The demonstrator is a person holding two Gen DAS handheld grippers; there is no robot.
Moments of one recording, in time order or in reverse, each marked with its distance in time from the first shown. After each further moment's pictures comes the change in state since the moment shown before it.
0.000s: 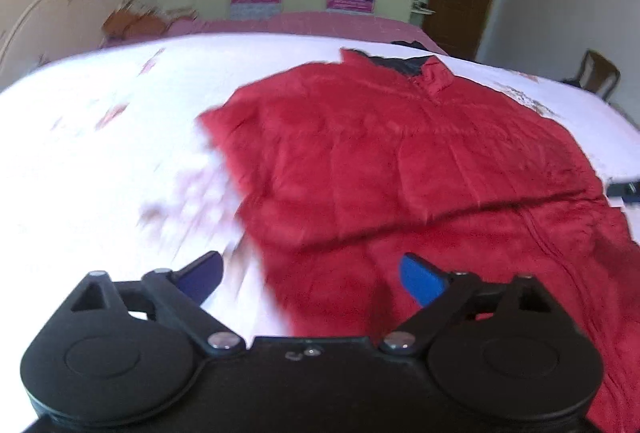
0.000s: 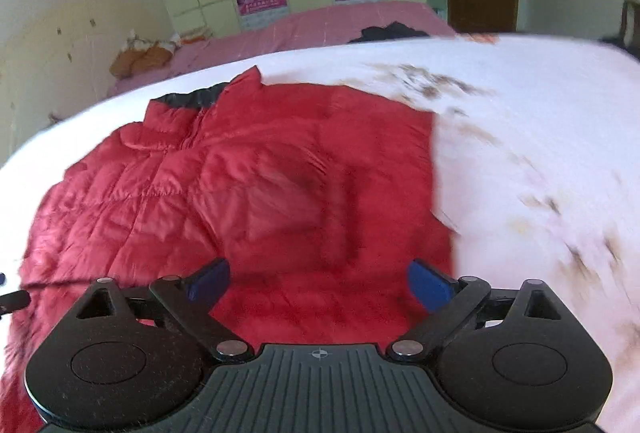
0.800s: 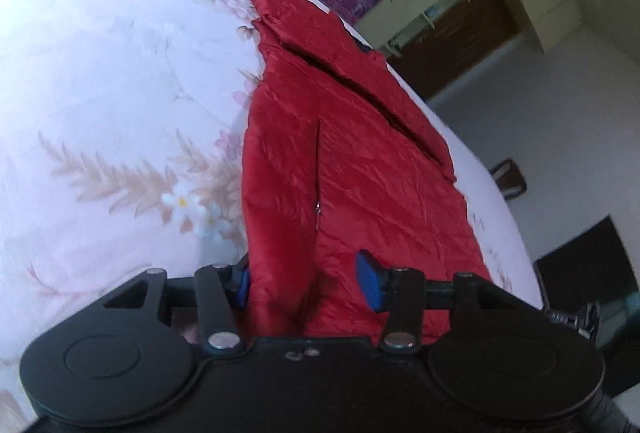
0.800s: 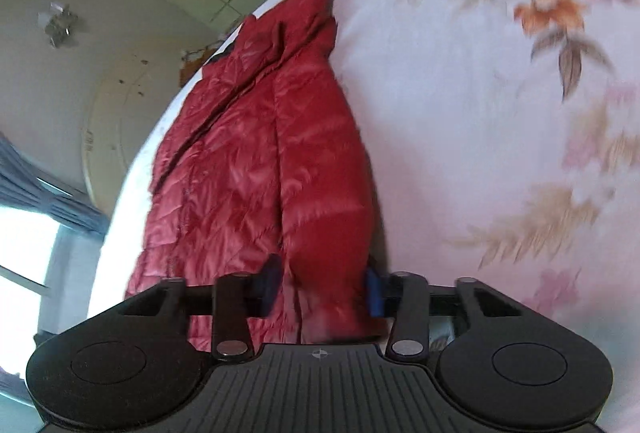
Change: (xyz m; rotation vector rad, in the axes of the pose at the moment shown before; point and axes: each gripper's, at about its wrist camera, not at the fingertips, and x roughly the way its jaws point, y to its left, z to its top) left arm -0.119 0.027 -0.180 -0.492 0.009 -0.401; right arm -0.138 -0.137 -0.160 0.375 0.151 0.434
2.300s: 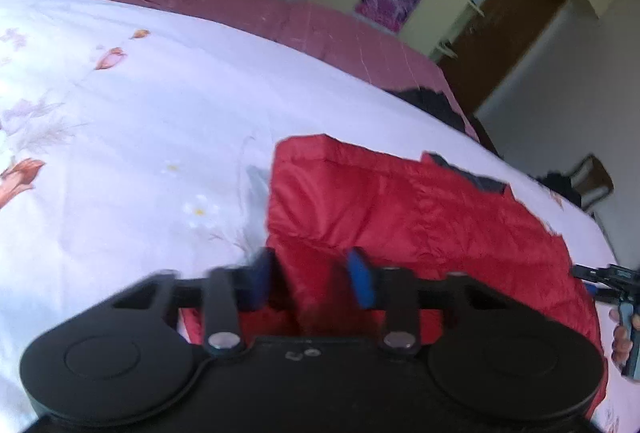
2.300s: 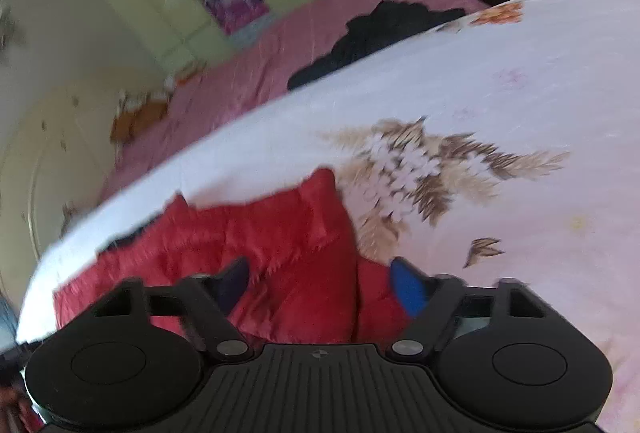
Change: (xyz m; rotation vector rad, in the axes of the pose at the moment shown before) left arm 0.282 0.012 0.344 0.211 0.016 0.245; right arm 0.272 0.055 0.365 -0.203 -0.105 -0.286
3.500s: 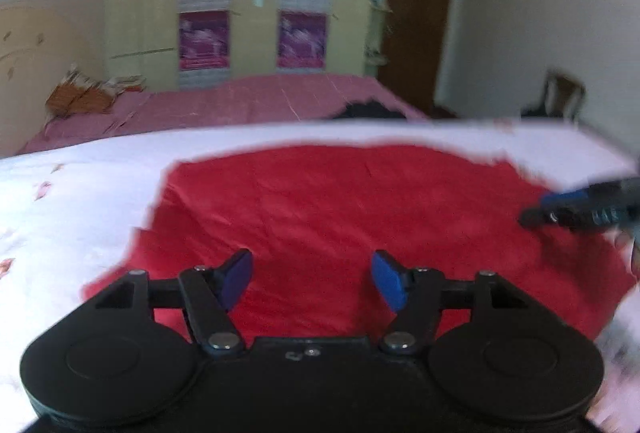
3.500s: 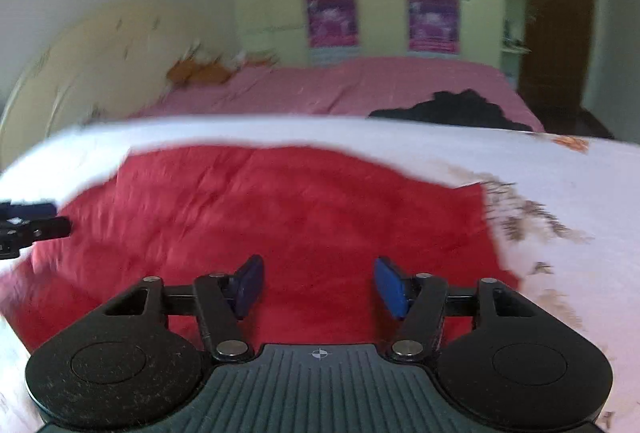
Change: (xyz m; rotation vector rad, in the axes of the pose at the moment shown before) left arm -0.043 -0.140 -0.112 0.478 -0.201 0.080; right arm -0.034 0.119 -0.123 -0.475 -0.116 -0.076
